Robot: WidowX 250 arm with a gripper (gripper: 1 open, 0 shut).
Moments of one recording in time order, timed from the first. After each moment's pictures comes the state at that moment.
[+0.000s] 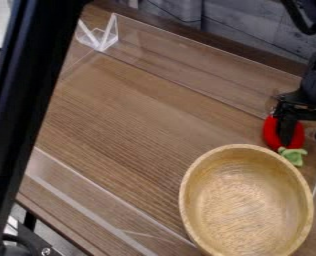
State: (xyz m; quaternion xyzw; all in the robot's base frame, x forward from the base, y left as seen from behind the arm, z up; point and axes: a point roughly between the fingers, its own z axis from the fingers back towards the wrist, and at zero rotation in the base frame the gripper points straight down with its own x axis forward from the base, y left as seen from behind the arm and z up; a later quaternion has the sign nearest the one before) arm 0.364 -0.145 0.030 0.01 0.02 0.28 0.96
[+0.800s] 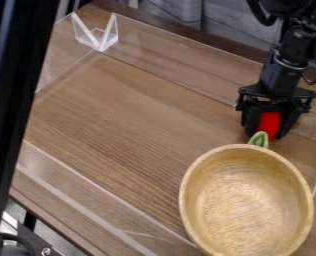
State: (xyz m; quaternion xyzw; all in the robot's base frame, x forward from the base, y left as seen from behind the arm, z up) arm 0.362 -0.097 0.025 0.03 0.03 0.32 0.95
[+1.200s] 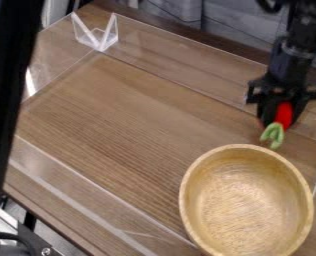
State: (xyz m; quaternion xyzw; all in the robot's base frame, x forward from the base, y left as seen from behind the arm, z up) arm 0.360 -0.109 0.064 0.00 0.04 0.35 0.93
